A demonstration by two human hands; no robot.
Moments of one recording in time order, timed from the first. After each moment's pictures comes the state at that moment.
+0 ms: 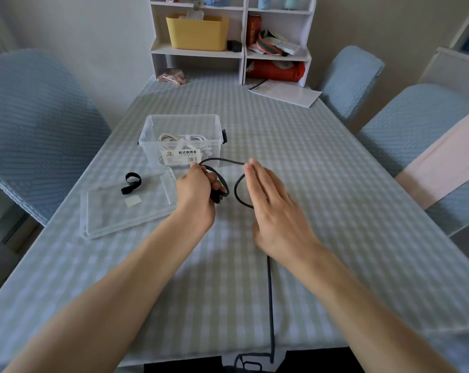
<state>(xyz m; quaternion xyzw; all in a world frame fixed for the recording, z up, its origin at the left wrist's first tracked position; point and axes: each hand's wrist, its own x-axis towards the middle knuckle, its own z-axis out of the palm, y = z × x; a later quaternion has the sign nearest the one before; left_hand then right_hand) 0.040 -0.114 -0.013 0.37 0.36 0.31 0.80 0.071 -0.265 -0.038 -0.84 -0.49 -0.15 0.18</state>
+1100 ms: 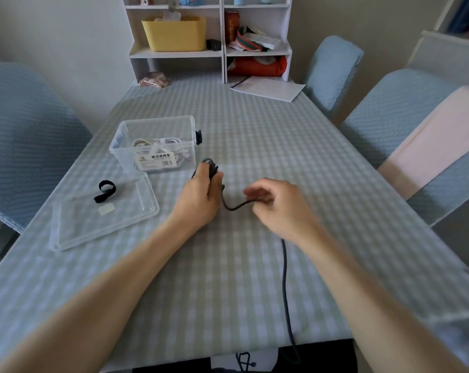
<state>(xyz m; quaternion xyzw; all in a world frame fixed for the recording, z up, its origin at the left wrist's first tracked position) 0.051 -0.125 -0.047 0.88 0.11 0.26 0.38 0.120 -0.299 -0.033 -0.82 -0.34 0.08 0.45</state>
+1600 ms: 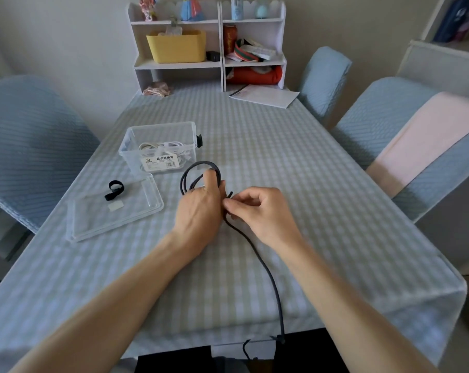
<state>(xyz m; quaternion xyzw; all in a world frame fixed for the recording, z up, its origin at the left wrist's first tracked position) 0.024 -0.159 -0.038 0.93 0.13 0.30 0.15 0.074 -0.294 -0.018 -0.76 -0.27 0.13 0.58</state>
